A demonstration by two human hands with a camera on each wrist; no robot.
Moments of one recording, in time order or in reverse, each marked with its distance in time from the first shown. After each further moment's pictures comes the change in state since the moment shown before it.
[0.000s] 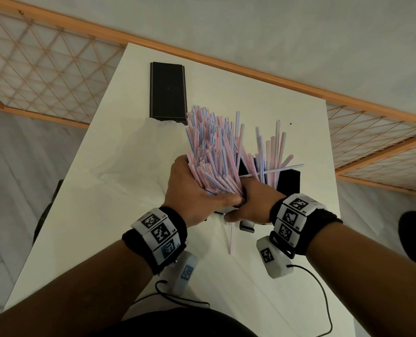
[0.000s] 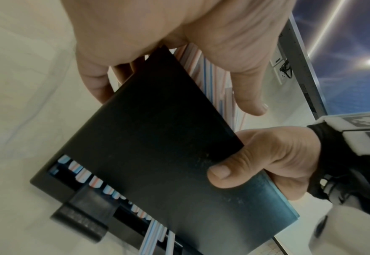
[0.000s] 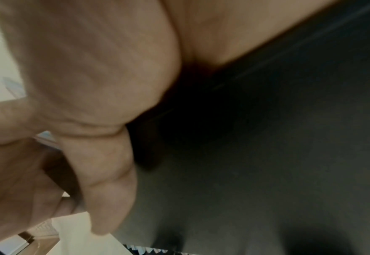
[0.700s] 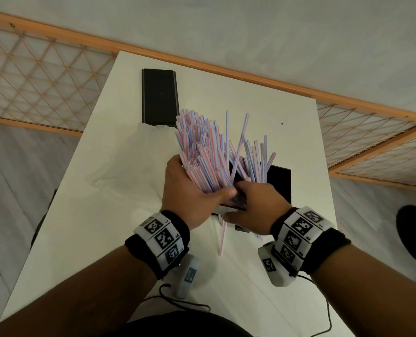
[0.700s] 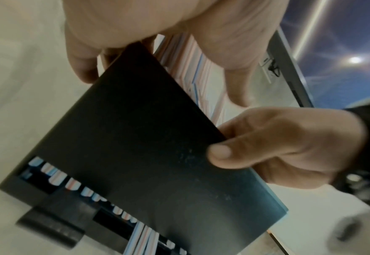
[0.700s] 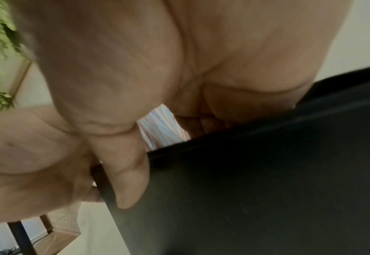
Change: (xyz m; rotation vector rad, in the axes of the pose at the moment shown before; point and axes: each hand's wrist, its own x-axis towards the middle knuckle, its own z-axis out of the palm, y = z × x) left_hand -0.020 0.038 0.008 0.121 0.147 0.034; right_hand -0.039 -0.005 -0.001 -0.189 0.259 -0.155
